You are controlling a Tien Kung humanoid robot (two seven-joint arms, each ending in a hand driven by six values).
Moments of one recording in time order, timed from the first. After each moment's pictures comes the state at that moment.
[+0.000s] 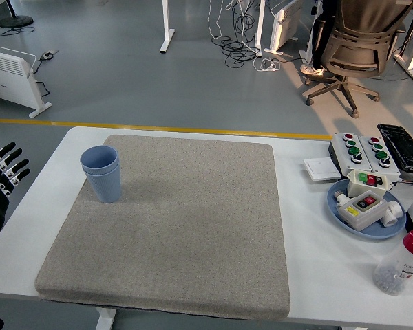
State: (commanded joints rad) left arm -0.03 0.33 -1.61 -1.54 0.85 0.08 -0.03; right arm 0.18 -0.17 0.63 0.20 -0.71 -0.24 -0.27
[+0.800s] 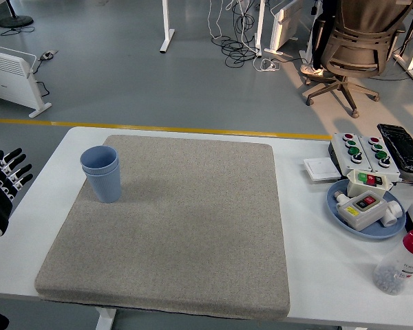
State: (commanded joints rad) left arm -0.06 0.30 -1.60 -1.49 0.88 0.09 -0.02; right arm 0.19 -0.17 0.61 0.20 -0.68 -0.25 -0.27
